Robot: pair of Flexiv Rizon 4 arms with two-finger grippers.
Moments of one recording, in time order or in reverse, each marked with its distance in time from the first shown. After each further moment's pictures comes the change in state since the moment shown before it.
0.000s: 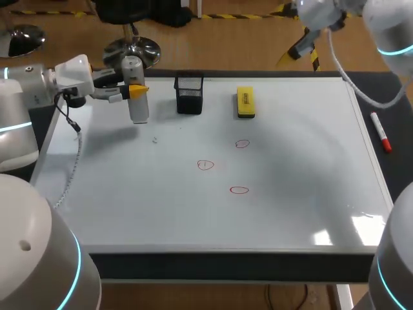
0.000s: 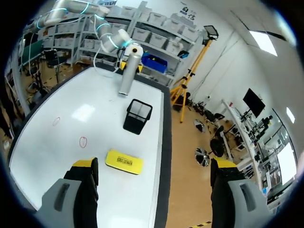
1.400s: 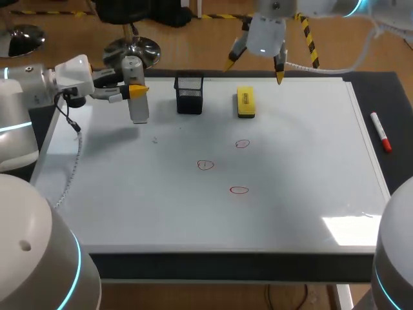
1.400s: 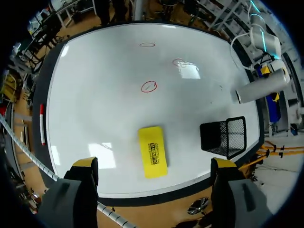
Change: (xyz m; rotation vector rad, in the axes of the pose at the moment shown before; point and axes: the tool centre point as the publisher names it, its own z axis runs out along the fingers) left arm 0.000 0.000 0.000 0.000 0.000 0.000; right arm 0.064 -0.030 0.088 0.232 0.764 -1.026
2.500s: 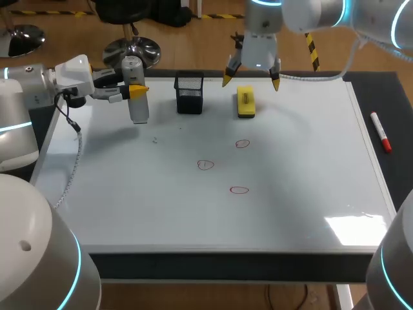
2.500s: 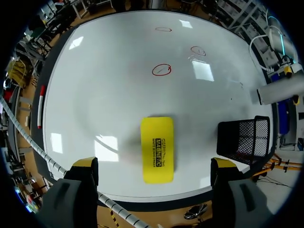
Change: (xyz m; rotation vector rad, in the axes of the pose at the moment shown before) left arm 0.000 0.000 0.000 0.000 0.000 0.000; right arm 0.003 -0.021 0.048 0.015 0.087 -0.096
